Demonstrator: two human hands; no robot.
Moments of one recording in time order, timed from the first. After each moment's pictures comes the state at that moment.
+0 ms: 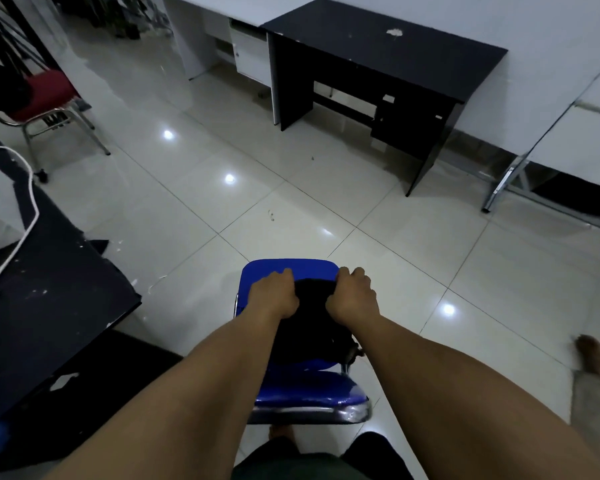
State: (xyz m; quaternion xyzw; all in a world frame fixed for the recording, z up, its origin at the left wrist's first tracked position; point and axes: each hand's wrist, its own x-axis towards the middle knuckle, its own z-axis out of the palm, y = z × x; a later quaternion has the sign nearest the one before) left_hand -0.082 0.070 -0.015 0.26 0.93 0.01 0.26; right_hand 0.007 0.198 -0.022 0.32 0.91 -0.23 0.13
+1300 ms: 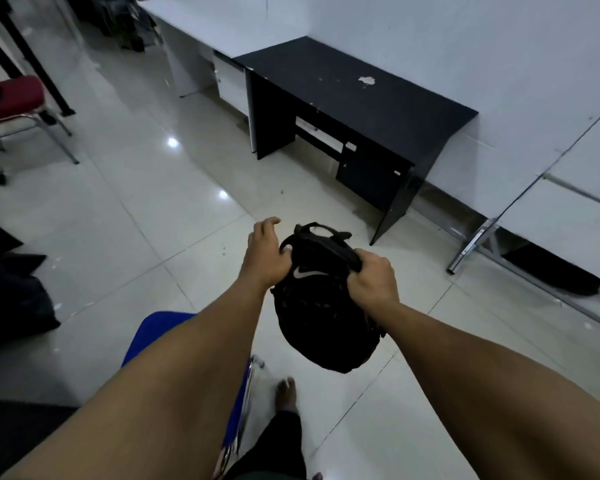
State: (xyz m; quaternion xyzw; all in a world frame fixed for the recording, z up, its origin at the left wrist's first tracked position) left_hand -0.166 0.429 0.018 0.16 0.91 0.39 0.08; right_hand -0.050 0.593 0.039 0.29 0.90 -0.30 -0.05
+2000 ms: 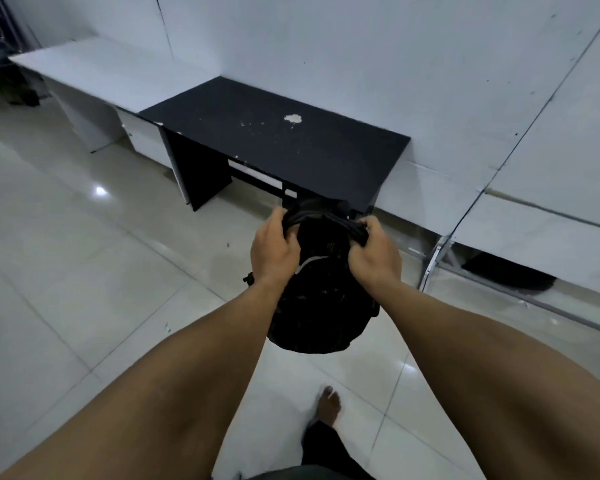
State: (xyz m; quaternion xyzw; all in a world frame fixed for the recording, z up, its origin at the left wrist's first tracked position) left_hand -0.369 0.684 0.059 0.23 0.86 0.46 -0.04; right_hand -0.255 0.810 0.078 0.39 0.84 -0.32 -0.19
